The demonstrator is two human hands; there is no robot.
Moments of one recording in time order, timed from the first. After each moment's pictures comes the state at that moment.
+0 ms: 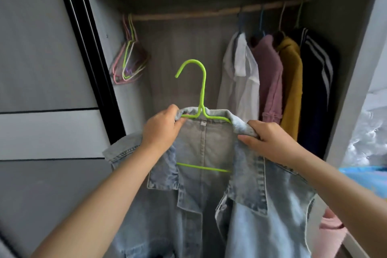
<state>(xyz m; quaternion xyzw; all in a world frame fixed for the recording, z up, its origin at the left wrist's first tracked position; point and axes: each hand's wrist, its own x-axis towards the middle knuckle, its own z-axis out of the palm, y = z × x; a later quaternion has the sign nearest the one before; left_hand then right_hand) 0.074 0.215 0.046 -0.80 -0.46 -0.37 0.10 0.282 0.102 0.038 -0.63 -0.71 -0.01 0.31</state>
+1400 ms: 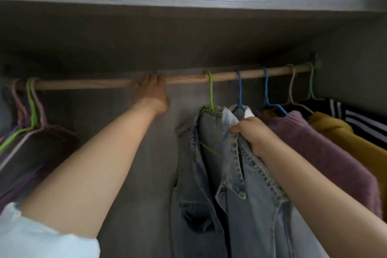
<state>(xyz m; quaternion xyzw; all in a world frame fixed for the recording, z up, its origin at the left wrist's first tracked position) 0.251 0.618 0.268 -0.80 -0.44 -0.32 0.23 0.415 0.501 0.180 -0.60 -0.37 0.16 0.69</state>
